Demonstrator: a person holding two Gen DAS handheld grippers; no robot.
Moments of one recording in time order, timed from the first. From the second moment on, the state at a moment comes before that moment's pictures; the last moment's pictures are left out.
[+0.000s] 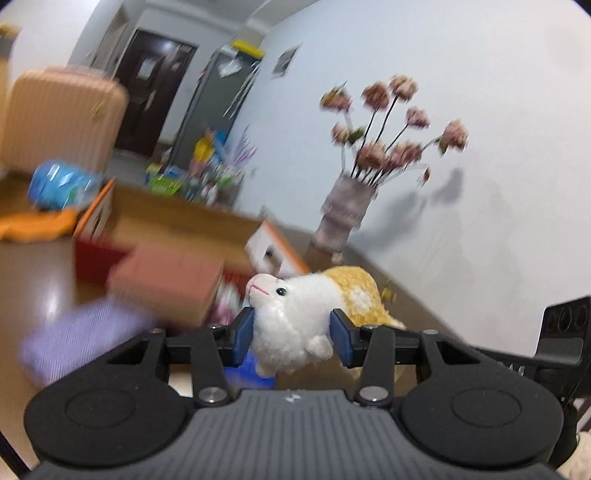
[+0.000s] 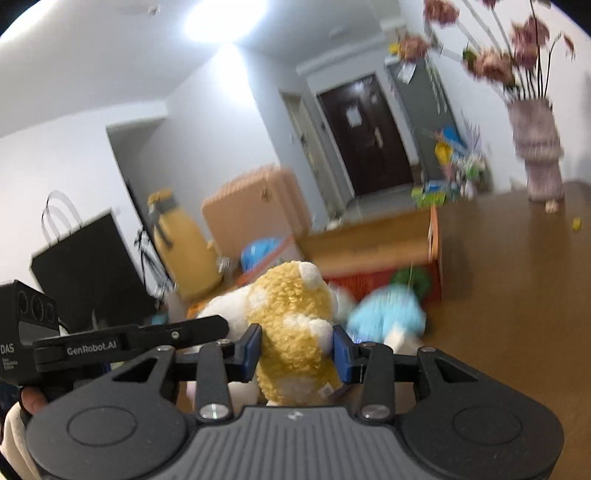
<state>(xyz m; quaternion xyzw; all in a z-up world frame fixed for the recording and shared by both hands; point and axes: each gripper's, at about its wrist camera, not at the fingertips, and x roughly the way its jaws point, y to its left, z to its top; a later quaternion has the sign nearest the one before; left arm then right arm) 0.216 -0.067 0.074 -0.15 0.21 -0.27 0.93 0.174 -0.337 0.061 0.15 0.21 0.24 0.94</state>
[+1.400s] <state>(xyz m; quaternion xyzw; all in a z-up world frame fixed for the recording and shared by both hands) 0.562 -0.086 0.065 -0.12 0.36 -0.19 0.90 0.513 -0.308 0.053 0.08 0.32 0.03 0.94</state>
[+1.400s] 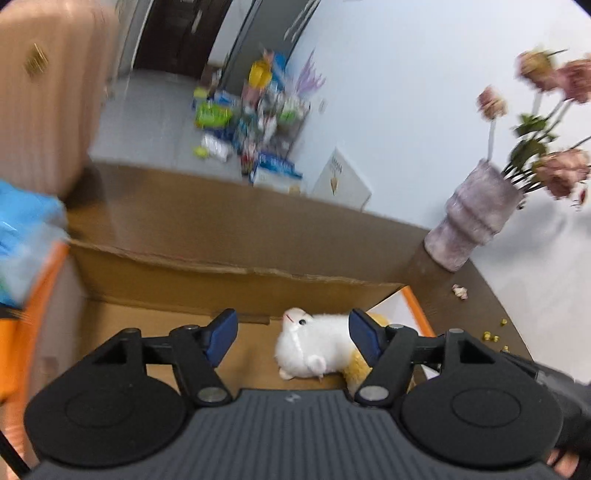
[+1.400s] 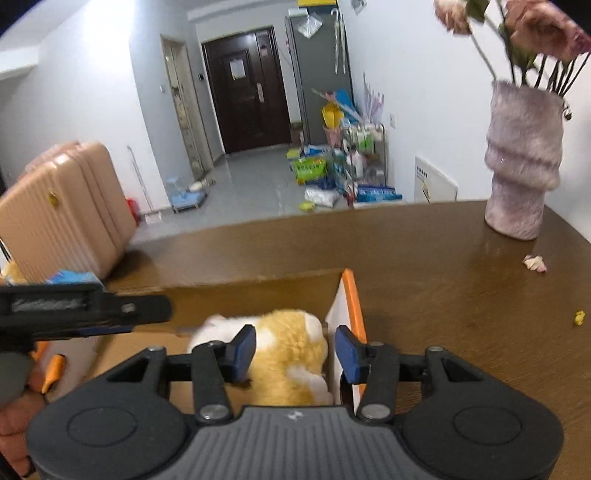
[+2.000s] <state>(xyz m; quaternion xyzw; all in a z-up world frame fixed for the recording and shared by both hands) 0.259 0.005 0.132 -0.02 0.18 -0.15 0.97 0.270 -0.307 0.147 0.04 0.15 0.08 0.98</state>
